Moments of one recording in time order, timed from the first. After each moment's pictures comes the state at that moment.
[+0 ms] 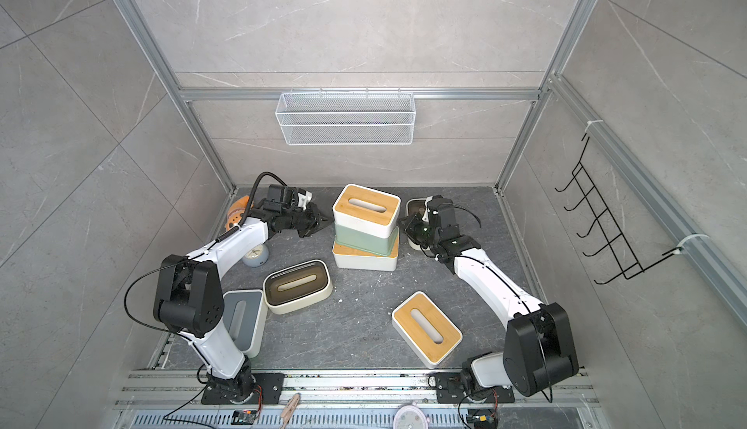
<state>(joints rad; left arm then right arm) -0.27 1.77 1.36 -0.38 0.62 -0.78 0.31 1.41 1.03 -0.18 -0.25 0.92</state>
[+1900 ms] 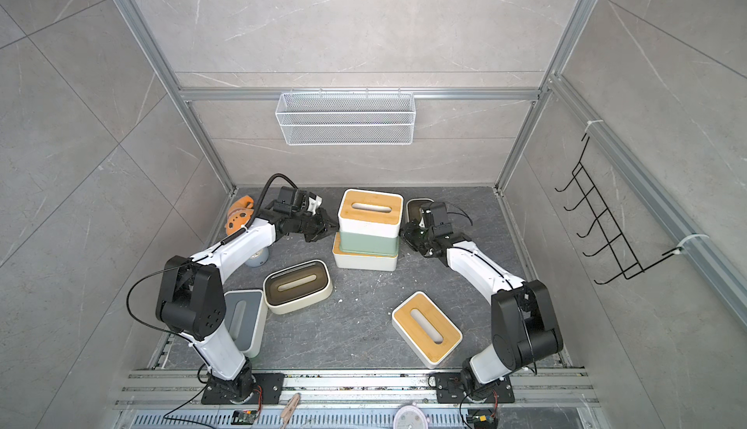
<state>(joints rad) -0.37 1.75 1.35 -0.44 0.58 -0.76 0.30 1.54 1.05 -0.23 -0.29 0.92</state>
